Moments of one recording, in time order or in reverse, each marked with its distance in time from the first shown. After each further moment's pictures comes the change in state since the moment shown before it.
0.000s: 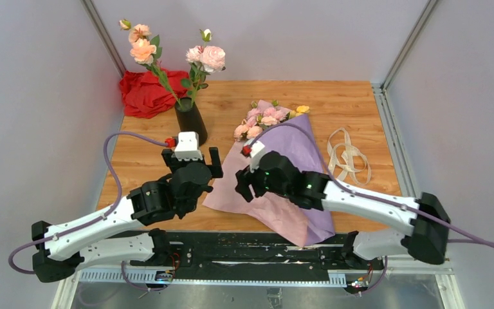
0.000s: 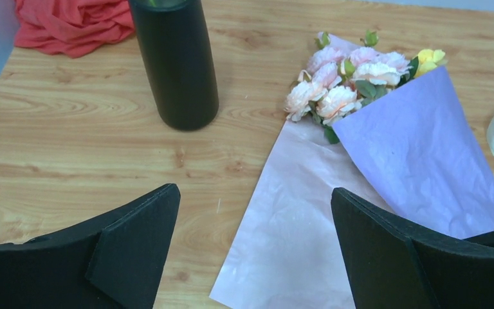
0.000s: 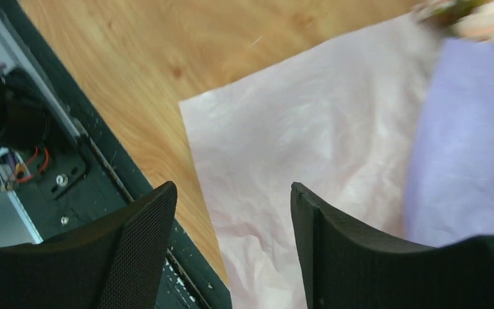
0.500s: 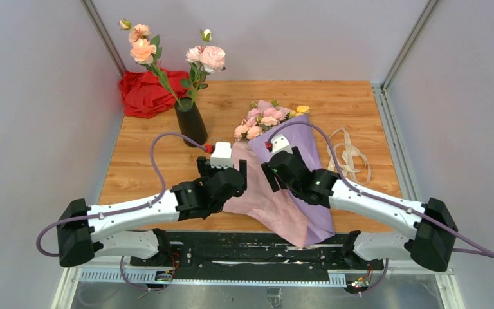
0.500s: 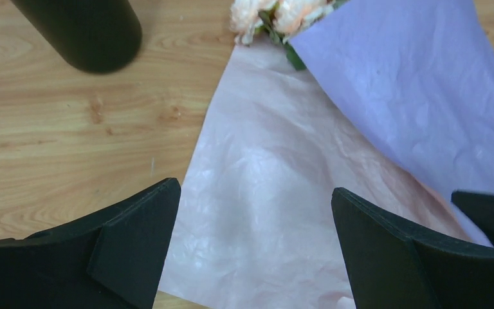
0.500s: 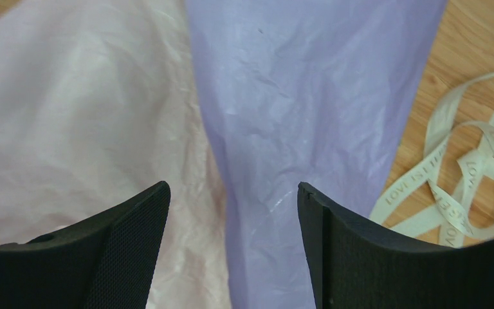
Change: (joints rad) left arm 0.000 0.252 -0.111 0.177 0.169 -0.098; right arm -0.088 -0.140 -0.072 -0.218 0.439 -0.042
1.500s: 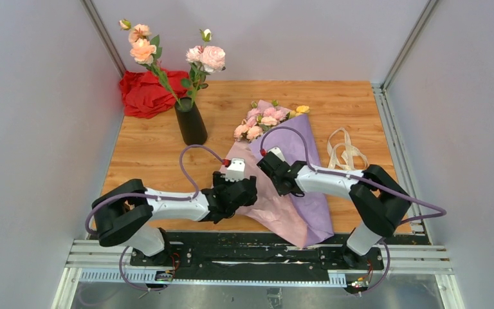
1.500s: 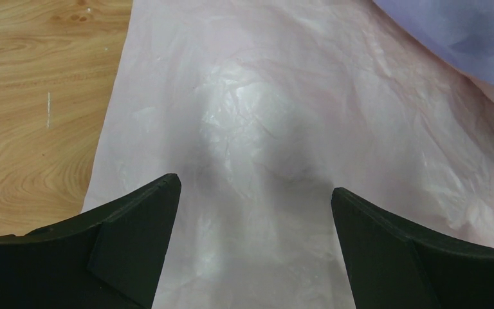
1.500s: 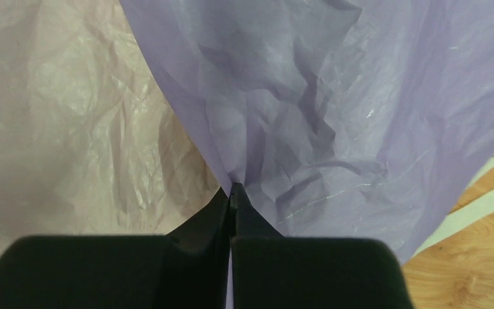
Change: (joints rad) left arm 0.027 0.362 -0.187 0.336 0.182 -0.095; right arm -0.138 0.414 0.003 -0.048 -0.092 0.097
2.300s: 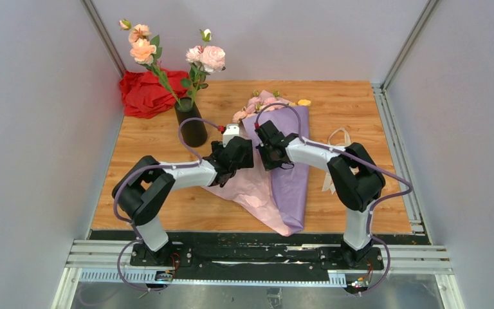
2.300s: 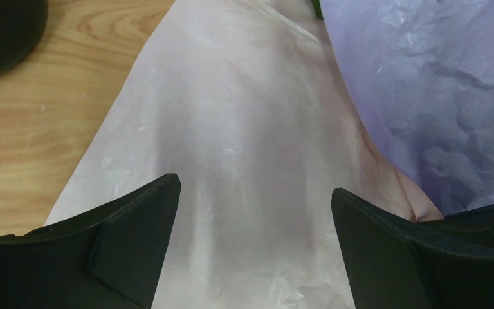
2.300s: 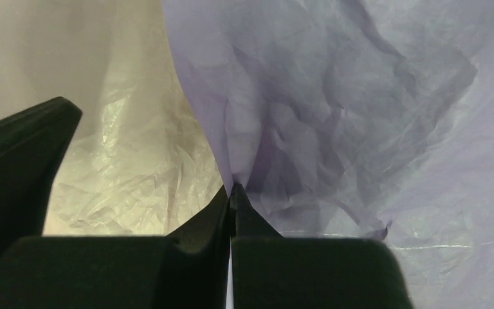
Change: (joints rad) left arm 0.343 0.210 0.238 0.109 0.189 0.153; right arm -0.177 0.277 0.333 0.038 -0.321 -0.040
